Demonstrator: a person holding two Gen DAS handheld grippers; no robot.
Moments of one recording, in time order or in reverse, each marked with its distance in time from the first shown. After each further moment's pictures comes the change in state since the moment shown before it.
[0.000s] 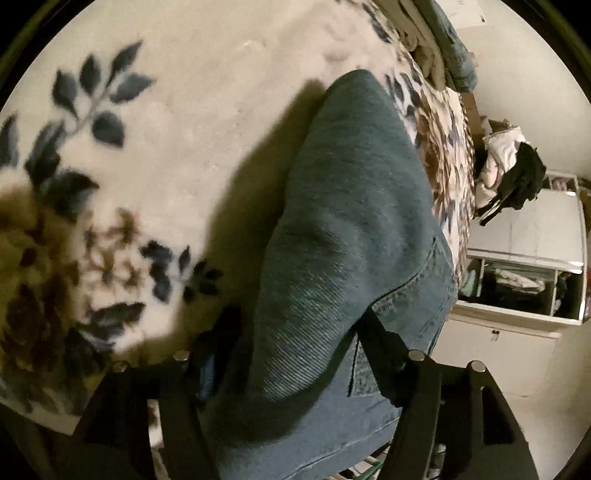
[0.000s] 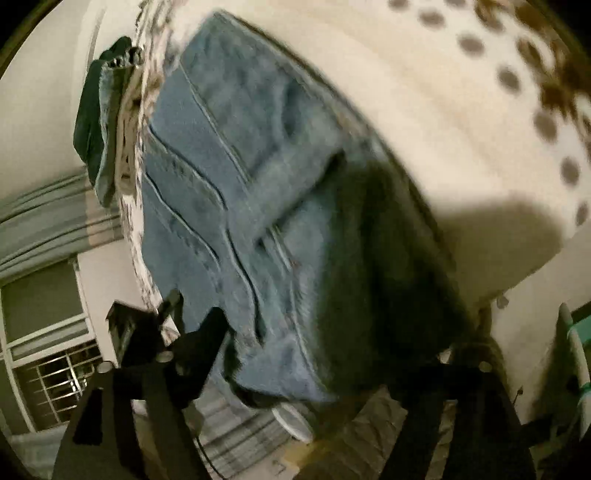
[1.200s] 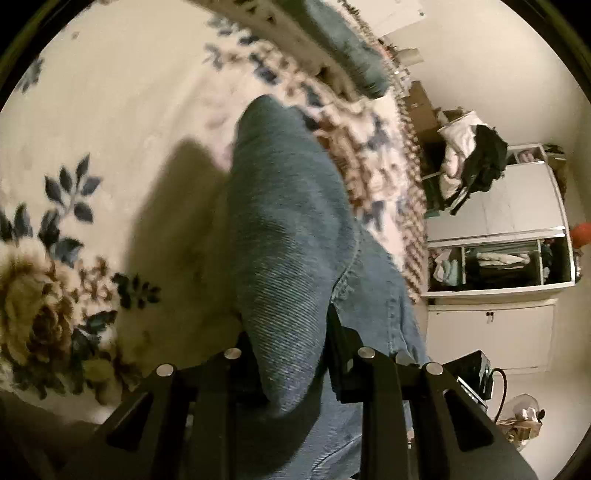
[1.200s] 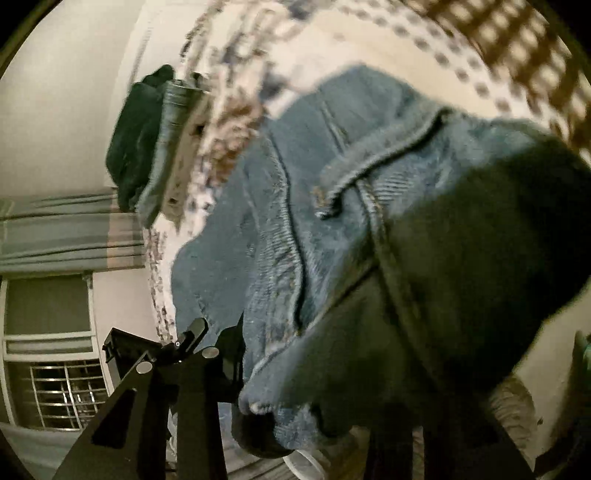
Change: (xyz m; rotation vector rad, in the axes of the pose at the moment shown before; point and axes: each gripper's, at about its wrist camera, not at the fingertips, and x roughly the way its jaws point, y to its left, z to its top) left arm -0.054 -0.072 -0.010 0.183 -0.095 -0.055; right arm -0.031 0.119 -0.022 -0.120 -0.290 0.040
